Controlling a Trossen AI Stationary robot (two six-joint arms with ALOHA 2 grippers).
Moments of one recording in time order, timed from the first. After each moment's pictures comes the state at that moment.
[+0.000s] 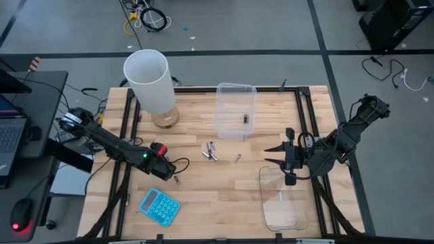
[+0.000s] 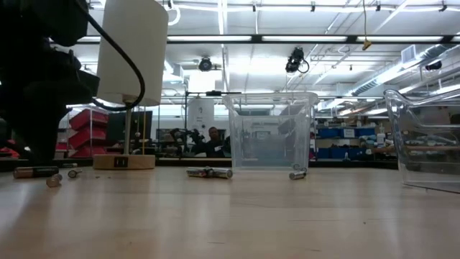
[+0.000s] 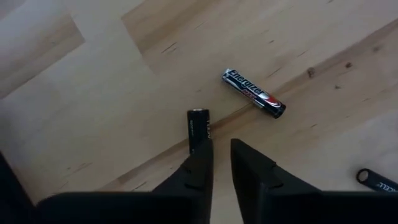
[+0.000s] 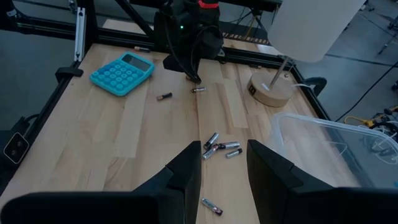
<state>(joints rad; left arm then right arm) -0.44 1.34 0.68 -0.90 -0.28 -1.49 0.67 1.04 1.07 -0.67 0.72 0.26</state>
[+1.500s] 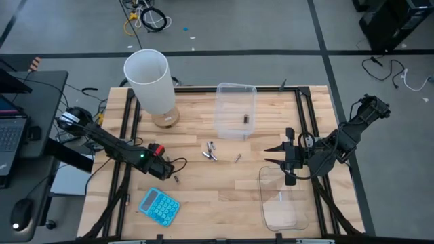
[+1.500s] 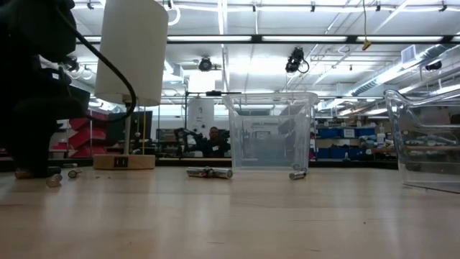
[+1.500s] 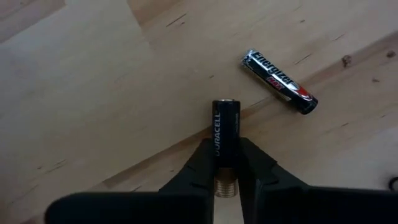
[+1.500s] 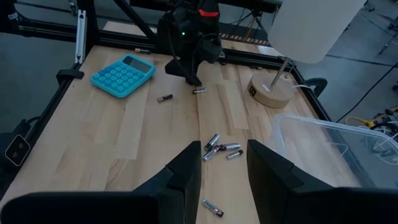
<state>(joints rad) -0.44 1.33 0.54 -0.75 -0.24 -1.55 0.67 1.04 1.07 -0.66 0.72 0.26</state>
